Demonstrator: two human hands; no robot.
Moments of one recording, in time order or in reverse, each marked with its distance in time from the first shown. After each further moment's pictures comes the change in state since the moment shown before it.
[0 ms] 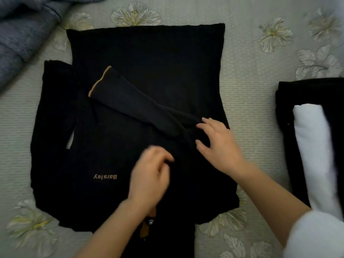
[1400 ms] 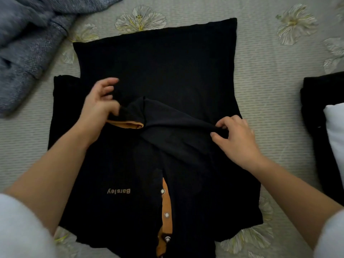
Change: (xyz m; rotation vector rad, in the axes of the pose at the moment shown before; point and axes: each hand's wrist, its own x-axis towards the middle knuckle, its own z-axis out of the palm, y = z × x) left_hand 0.156 -0.074 -0.115 -0.334 0.033 -0.497; right_hand 0.038 0.011 0.007 0.147 0.087 0.214
